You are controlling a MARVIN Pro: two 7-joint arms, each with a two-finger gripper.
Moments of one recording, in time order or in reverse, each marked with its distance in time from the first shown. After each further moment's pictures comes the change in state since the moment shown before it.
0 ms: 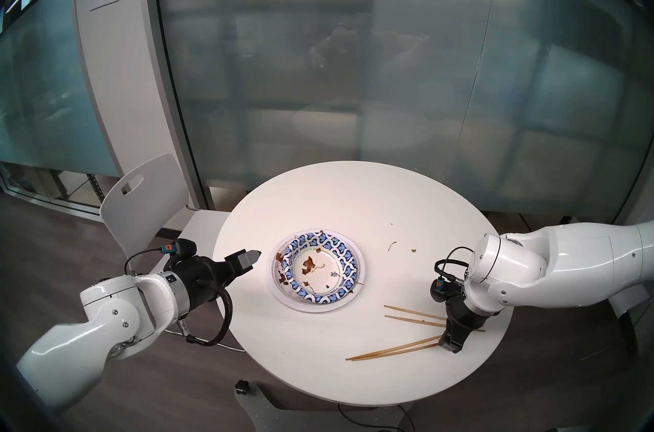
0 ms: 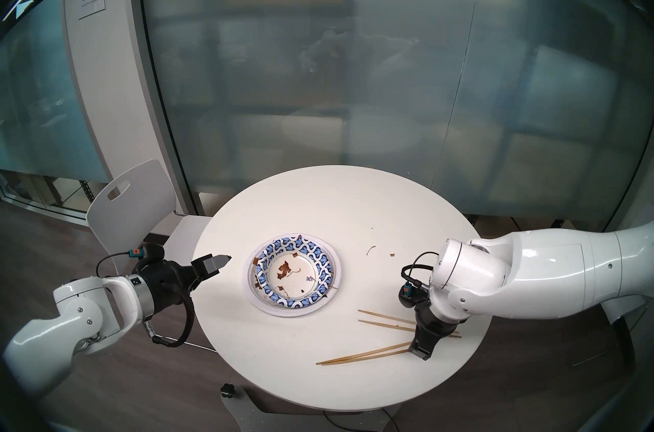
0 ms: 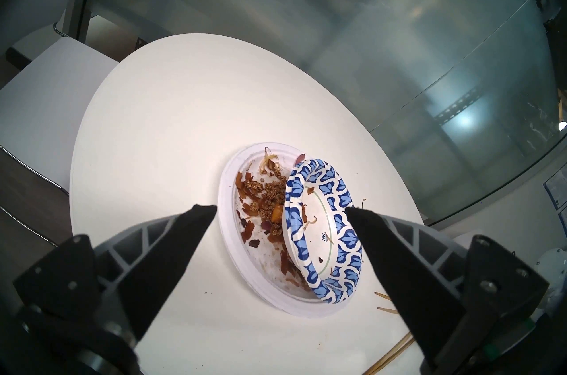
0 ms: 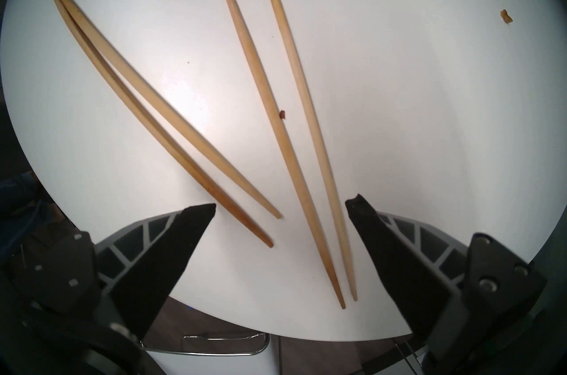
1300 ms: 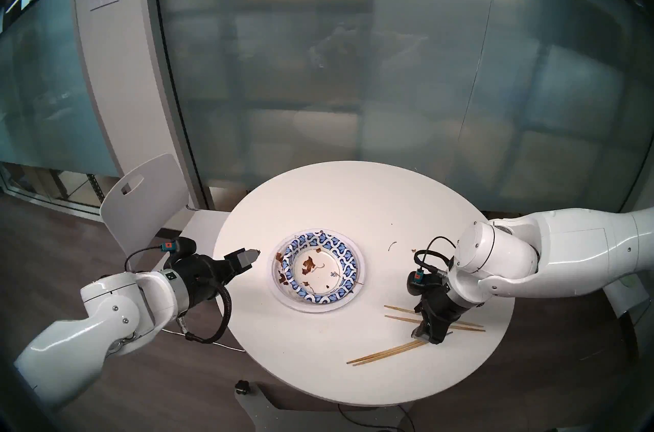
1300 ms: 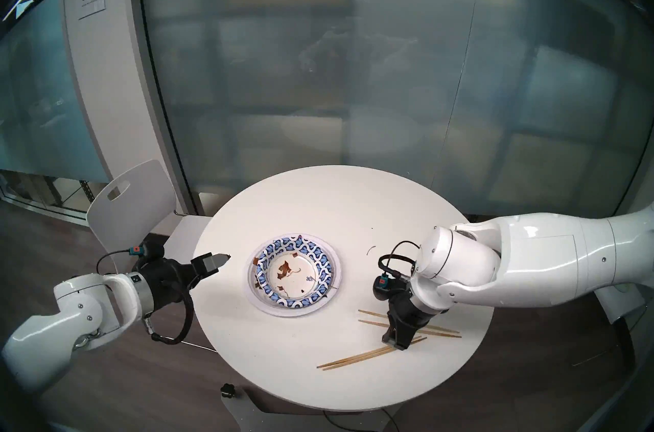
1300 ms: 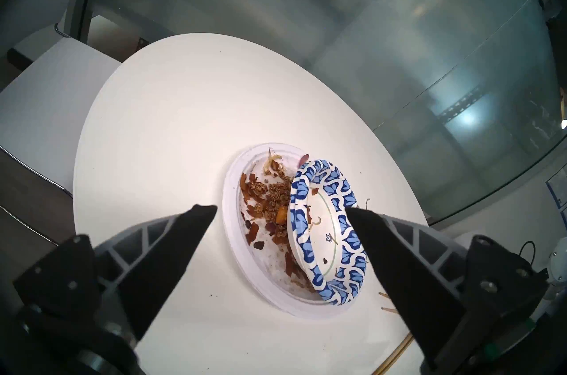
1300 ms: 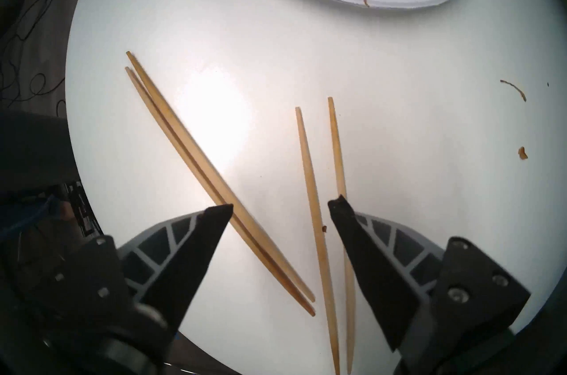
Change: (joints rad) left arm -0.017 0.016 0.011 0.011 -0.008 0.002 0.006; right arm 0.024 -0.083 0.035 -0.033 -0.142 -0.124 0.219
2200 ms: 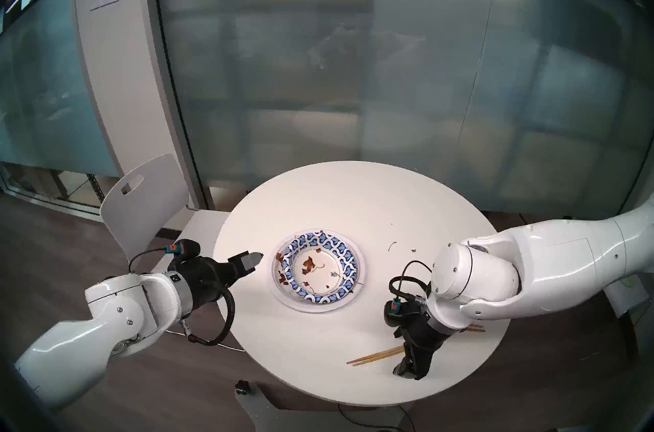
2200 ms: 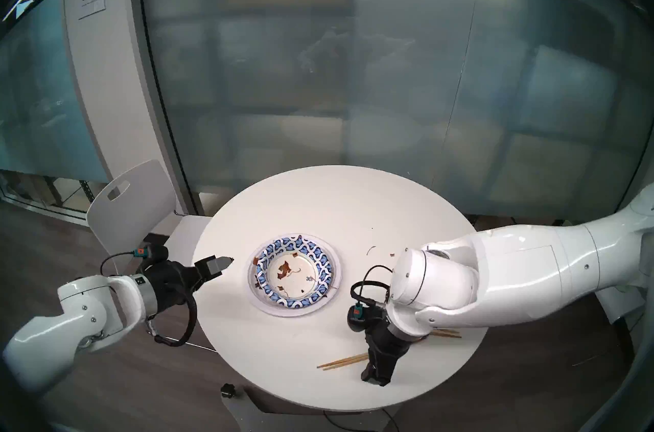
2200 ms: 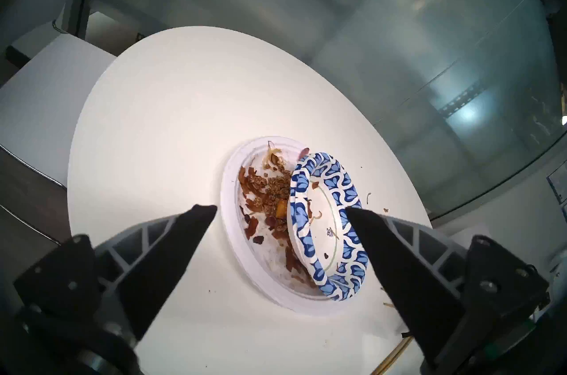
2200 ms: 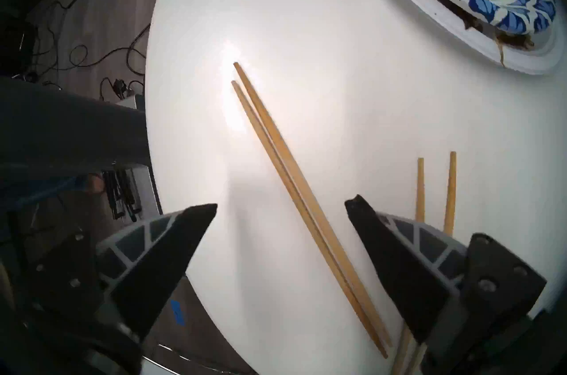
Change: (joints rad) left arm -0.023 0.005 0.036 0.009 0.008 0.000 0.003; right arm -0.080 -0.095 0.011 -0.038 0.037 0.007 -0.022
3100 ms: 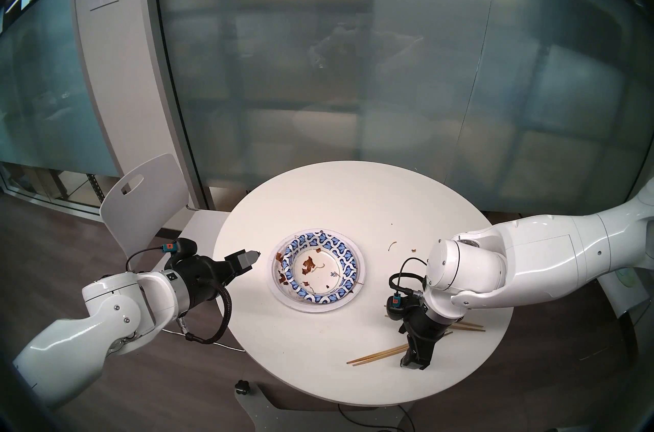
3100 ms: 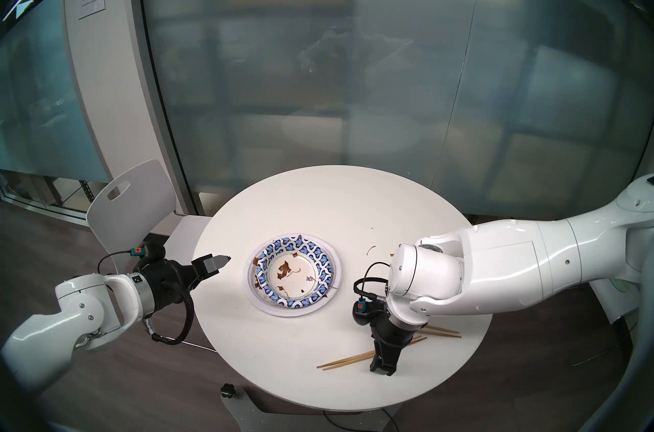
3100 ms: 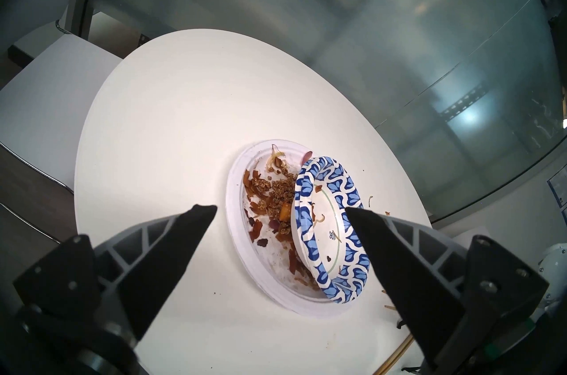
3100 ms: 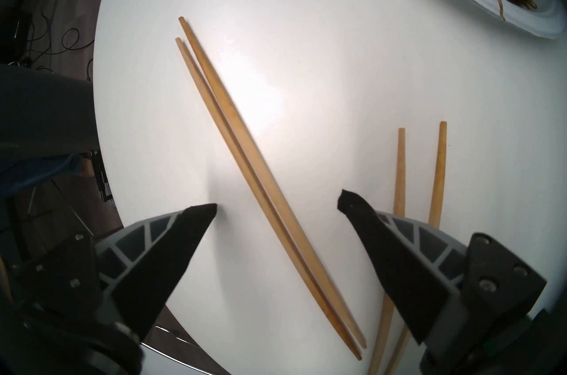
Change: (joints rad) left arm 0.013 0.009 -0.022 0.005 -0.020 -0.003 -0.004; right arm 0.001 -0.058 -0.022 0.123 -0.061 -0.002 0.100
